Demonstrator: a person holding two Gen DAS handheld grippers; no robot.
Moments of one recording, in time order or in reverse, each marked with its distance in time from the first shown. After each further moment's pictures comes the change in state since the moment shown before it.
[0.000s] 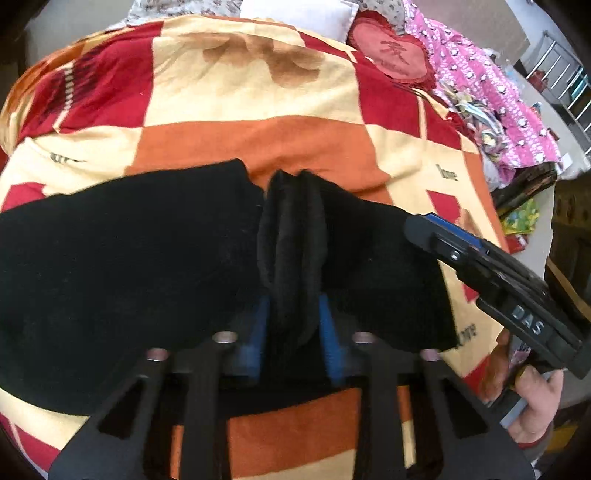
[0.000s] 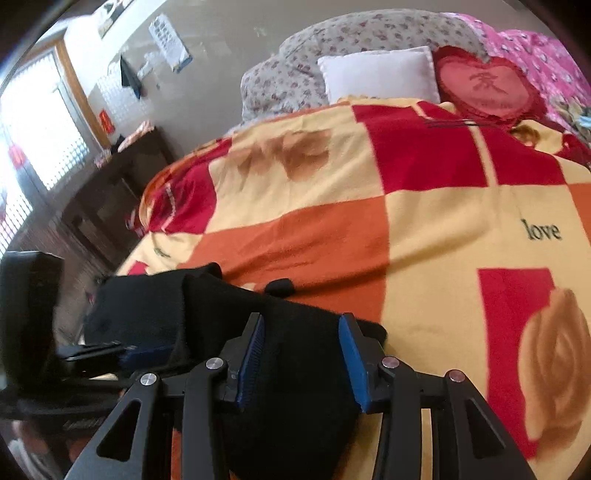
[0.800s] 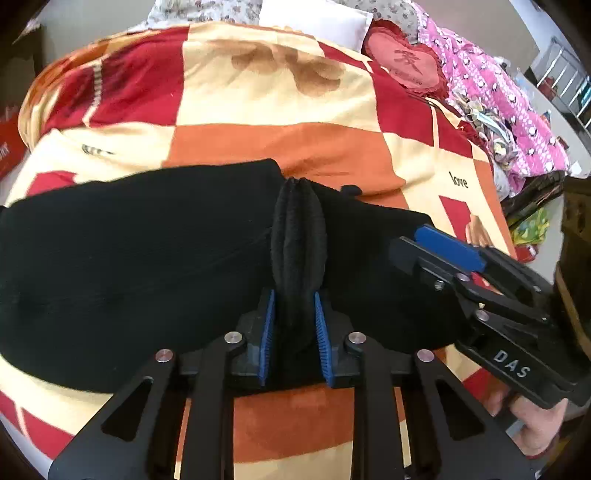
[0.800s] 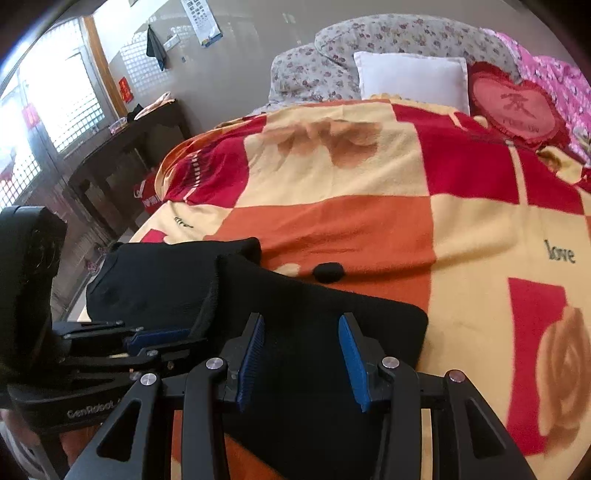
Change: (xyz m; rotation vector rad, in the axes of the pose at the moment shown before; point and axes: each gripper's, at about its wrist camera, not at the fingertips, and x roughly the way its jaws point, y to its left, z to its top) left arm -0.019 0.009 -0.012 -0.016 -0.042 0.085; right arm 0.011 0.046 -0.007 -0.134 0.059 -0.026
